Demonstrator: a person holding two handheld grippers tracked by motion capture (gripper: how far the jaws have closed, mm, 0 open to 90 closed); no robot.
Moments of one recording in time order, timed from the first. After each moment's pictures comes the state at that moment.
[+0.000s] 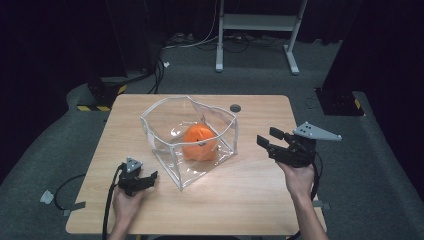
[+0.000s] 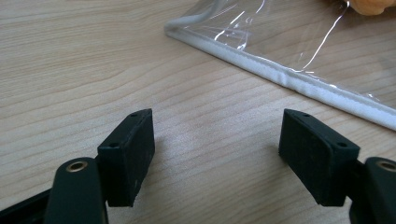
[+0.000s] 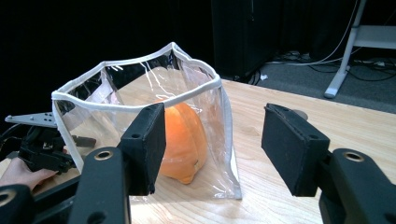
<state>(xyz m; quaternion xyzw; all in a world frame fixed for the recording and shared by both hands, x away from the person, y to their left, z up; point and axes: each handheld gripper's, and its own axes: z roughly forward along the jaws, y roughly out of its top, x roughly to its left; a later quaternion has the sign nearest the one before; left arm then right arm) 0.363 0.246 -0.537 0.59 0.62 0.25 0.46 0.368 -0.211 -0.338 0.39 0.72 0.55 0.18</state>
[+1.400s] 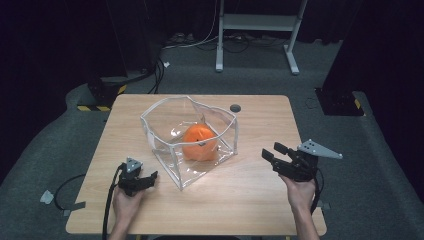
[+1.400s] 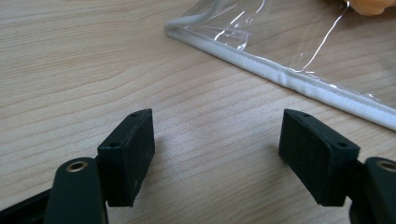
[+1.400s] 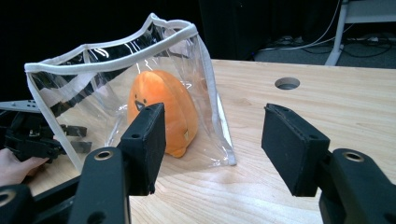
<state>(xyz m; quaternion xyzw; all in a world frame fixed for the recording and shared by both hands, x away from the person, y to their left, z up) 0.362 0.246 -0.537 0.59 0.62 0.25 0.46 0.356 -0.230 -0.388 0.43 0.70 0.55 0.16</state>
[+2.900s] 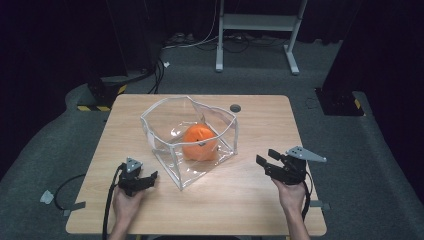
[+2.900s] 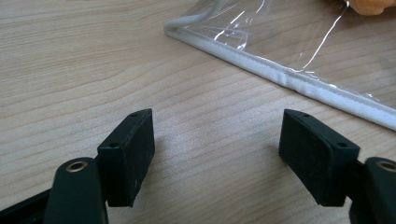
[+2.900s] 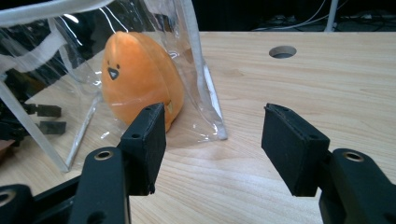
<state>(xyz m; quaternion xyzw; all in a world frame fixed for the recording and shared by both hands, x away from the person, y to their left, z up) 0.362 0.246 -0.537 0.59 0.62 0.25 0.46 0.367 -0.219 -0.429 0.45 0.71 0.52 0.16</state>
